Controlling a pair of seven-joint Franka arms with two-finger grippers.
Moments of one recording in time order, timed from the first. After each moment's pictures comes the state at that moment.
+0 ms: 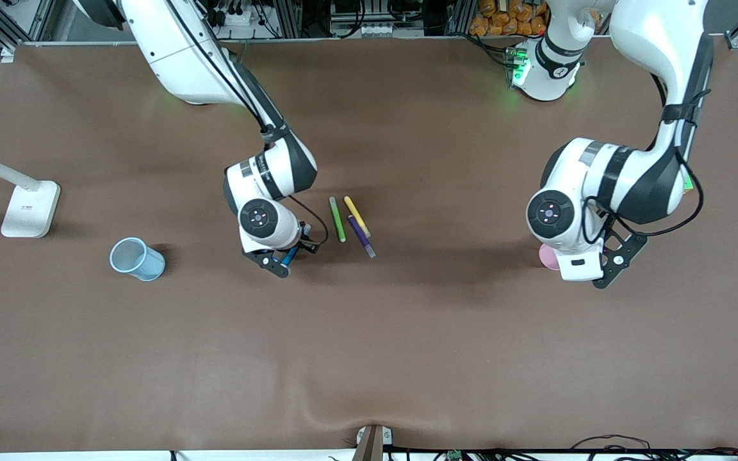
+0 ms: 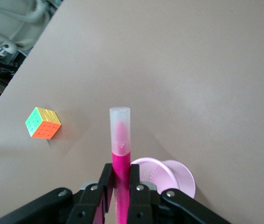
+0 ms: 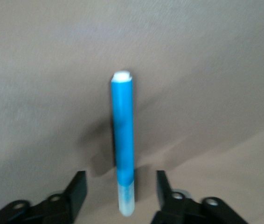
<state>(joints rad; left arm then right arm) -0.21 0.43 -0.14 -1.72 0.68 1.72 -1.41 0.62 0.65 -0.08 -1.75 0.21 2.20 0.94</state>
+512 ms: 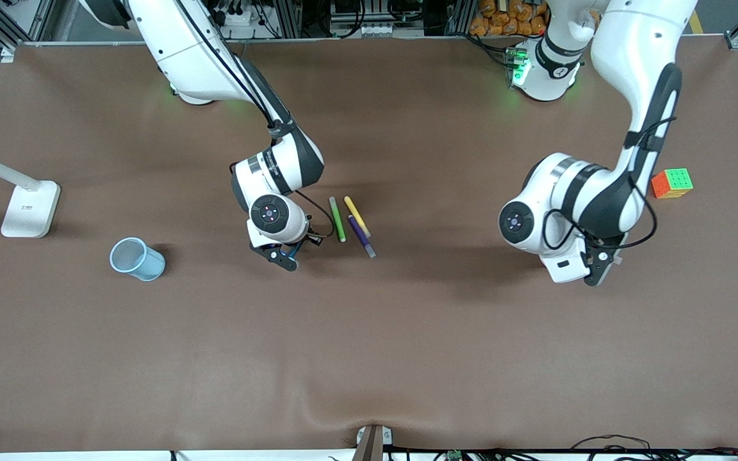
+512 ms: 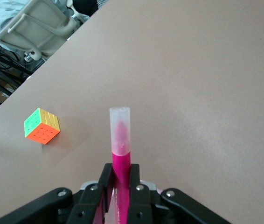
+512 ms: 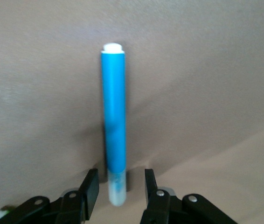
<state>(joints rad) -0.23 0.52 -0.15 -1.76 0.84 1.73 -1.70 0.63 0.65 -0.08 -1.78 0.21 2.19 0.94</state>
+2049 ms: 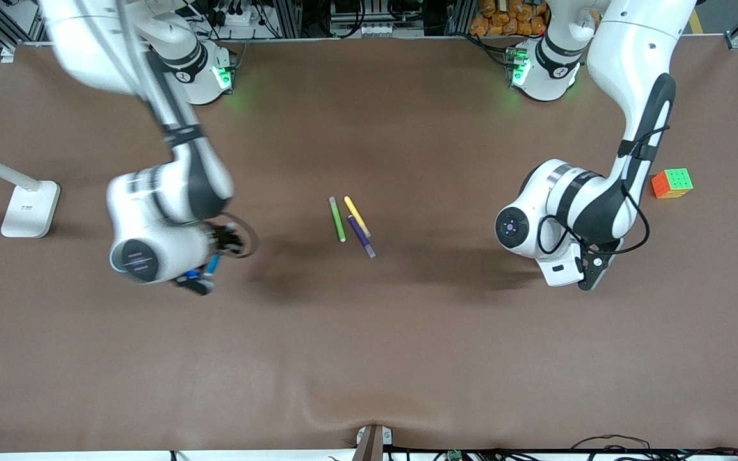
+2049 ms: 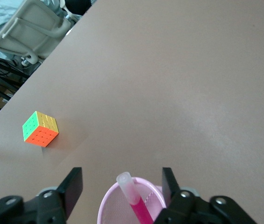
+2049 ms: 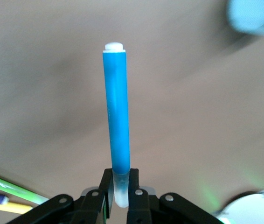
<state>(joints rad) -0.22 0.53 -0.16 -1.73 0.79 1.73 -1.58 0.29 0.56 -0.12 -1.47 0.19 1.56 0.56</state>
